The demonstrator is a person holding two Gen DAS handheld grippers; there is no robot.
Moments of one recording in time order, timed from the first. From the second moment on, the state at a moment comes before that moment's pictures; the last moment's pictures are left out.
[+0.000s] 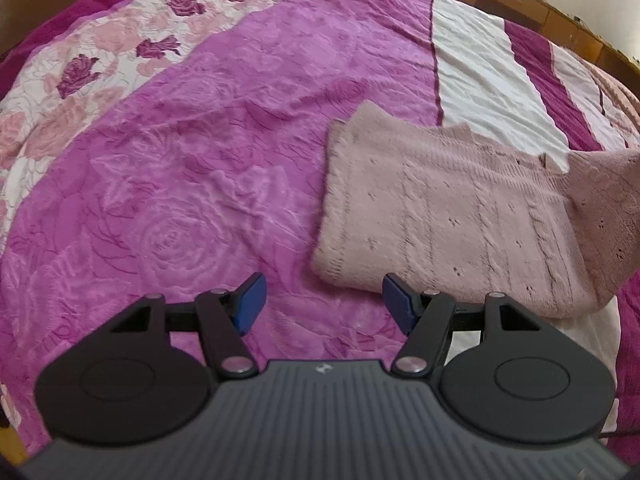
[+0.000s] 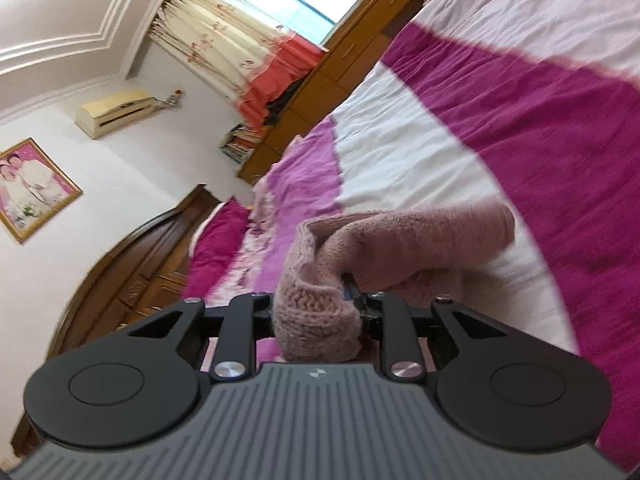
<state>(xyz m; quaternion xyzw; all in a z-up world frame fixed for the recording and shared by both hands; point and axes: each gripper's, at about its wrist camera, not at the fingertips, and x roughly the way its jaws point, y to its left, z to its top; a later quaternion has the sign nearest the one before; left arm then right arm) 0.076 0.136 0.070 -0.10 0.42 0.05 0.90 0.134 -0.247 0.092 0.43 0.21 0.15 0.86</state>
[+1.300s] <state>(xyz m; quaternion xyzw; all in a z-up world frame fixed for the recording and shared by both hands) 0.072 0.178 0.071 -0.18 0.40 0.04 0.90 0.087 -0.073 0.091 0.21 0.28 0.26 0.90</state>
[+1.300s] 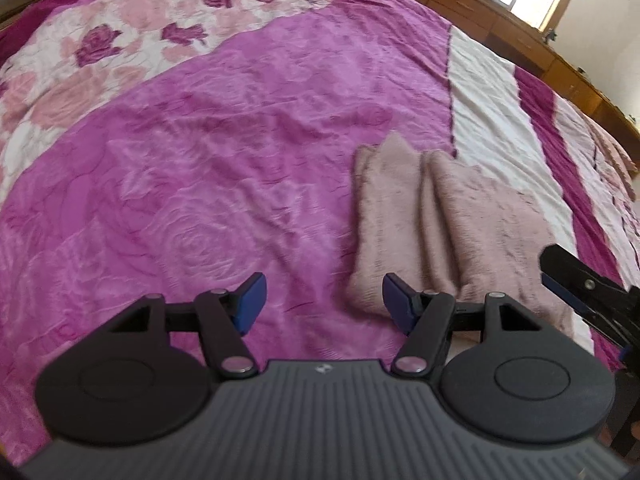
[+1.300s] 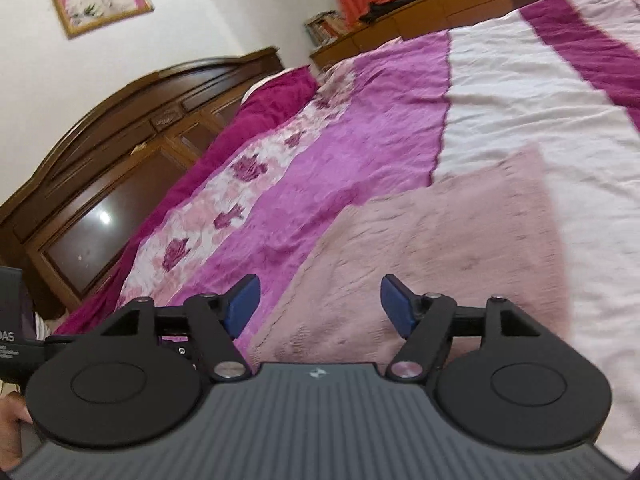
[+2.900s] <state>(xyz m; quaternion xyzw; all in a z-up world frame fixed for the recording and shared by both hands) 0.169 0.087 0.031 -0.20 0.35 -0.09 0.91 0.099 -0.161 0.037 0.26 0.29 0.12 0.91</state>
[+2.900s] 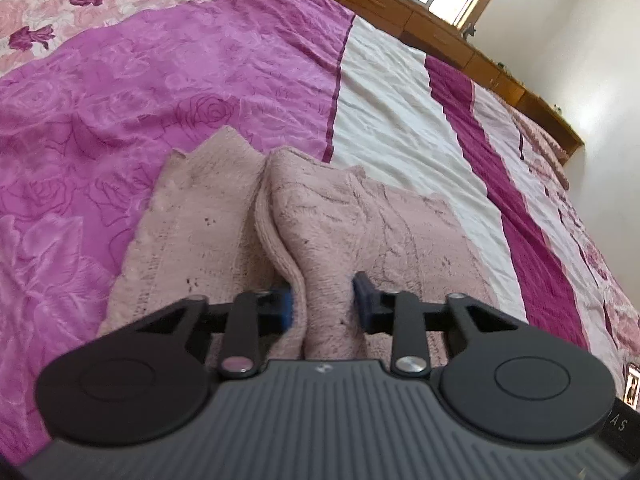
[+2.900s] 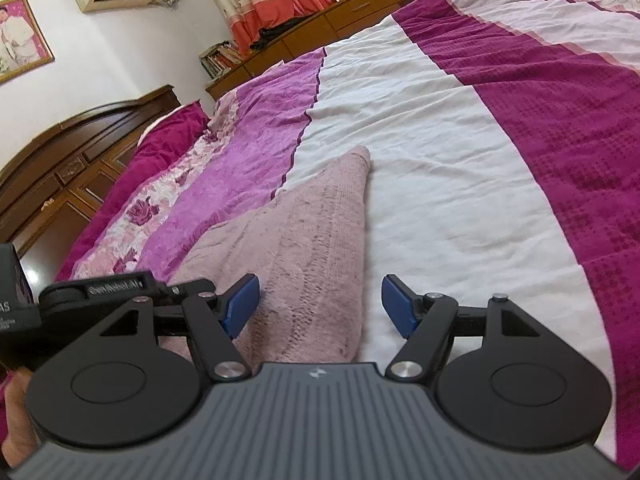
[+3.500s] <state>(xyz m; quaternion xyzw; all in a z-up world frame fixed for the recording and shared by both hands) 0.160 0.158 0.033 -0.18 0.36 -0.03 0.91 0.105 -0.078 0.060 0.21 0.28 0.21 0.91</state>
